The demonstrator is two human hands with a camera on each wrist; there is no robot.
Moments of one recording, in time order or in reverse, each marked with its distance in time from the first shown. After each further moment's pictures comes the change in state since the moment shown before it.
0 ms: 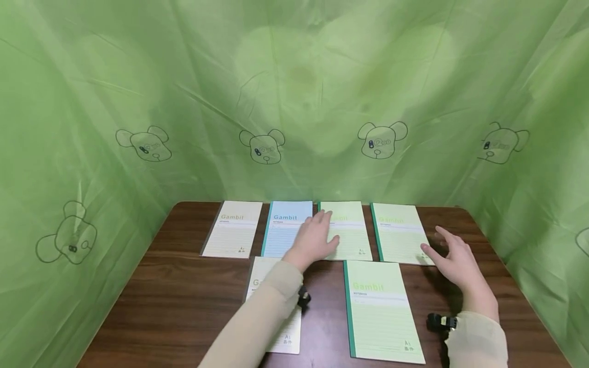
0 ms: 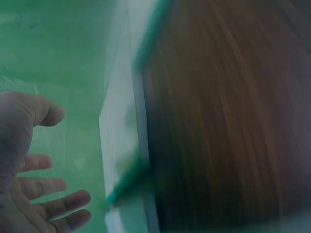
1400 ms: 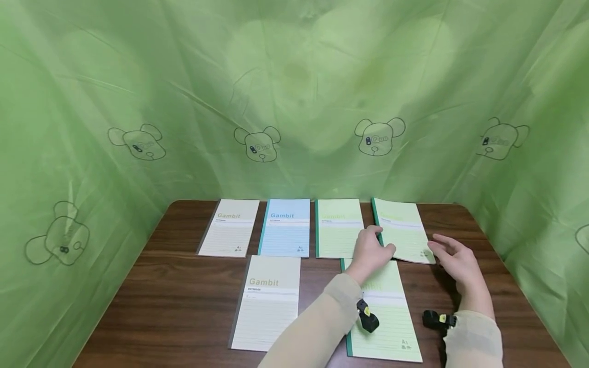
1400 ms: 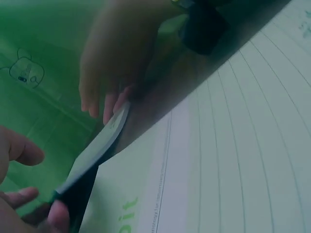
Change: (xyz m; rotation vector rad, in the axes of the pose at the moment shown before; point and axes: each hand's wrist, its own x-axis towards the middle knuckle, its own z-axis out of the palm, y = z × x) left_hand 0.032 0.132 0.080 -0.704 0.071 -0.335; right_hand -0.002 0.010 0.006 0.333 -0.014 0.355
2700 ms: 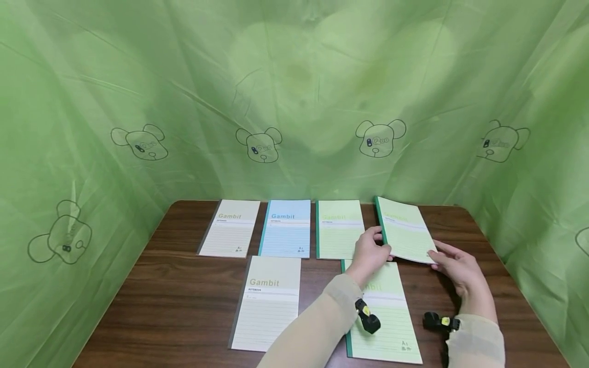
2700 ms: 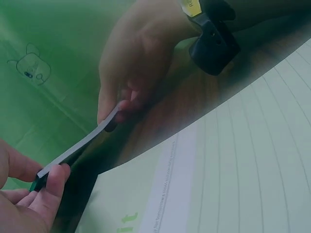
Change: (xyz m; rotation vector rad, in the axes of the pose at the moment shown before) left_hand -0.002 -0.001 0.008 -0.427 0.001 -0.131; right_hand 0.002 0.011 0.001 0.573 -0.073 0.205
